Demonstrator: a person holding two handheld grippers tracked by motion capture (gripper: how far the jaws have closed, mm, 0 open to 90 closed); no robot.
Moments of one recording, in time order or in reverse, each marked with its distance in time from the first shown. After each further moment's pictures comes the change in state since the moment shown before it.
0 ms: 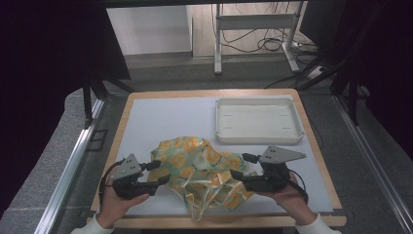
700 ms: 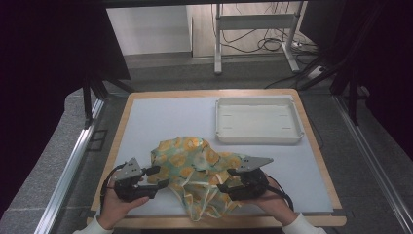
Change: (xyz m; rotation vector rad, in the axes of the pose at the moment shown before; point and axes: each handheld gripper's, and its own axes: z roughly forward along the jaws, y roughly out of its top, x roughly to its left) left arm 0.010 -0.023 0.010 0.064 -0.020 -0.048; right arm 0.008 -0.034 0.053 0.190 0.067 -0.008
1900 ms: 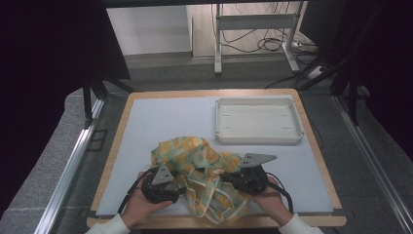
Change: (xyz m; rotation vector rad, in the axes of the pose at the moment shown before) left arm -0.021 -0.006 0.074 0.191 0.054 0.146; right arm -0.008 0.002 0.001 -0.074 0.050 0.060
